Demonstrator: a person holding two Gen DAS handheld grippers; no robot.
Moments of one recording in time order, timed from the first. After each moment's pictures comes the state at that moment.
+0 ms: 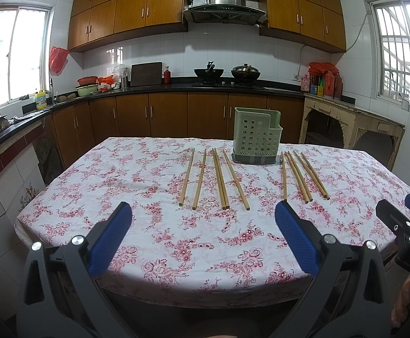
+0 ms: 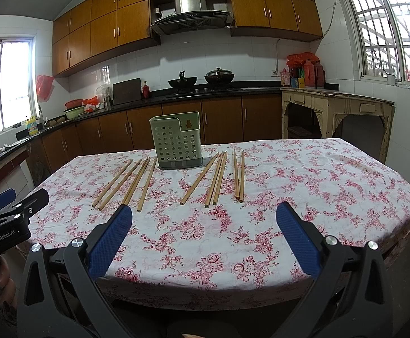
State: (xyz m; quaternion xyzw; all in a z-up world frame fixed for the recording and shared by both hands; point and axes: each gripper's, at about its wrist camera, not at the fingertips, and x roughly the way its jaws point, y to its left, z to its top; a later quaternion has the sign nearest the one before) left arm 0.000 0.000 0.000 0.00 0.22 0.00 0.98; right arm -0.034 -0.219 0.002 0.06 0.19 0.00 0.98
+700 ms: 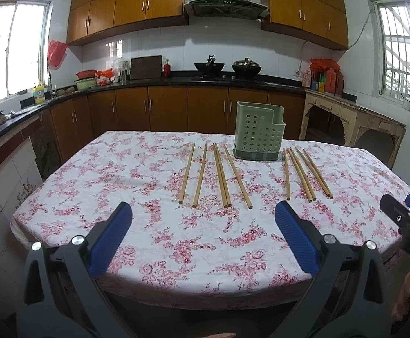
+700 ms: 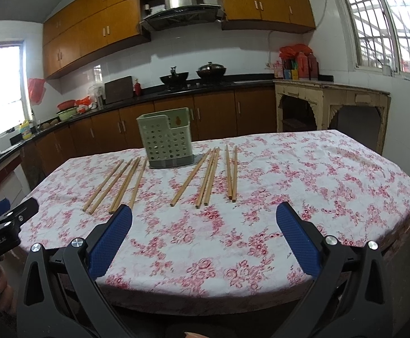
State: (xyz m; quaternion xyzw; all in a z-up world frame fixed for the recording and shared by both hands) left arm 0.020 0.004 -0.007 -0.01 0.24 0.00 0.97; right arm -0.016 -0.231 0.000 0.08 0.21 -0.02 0.97
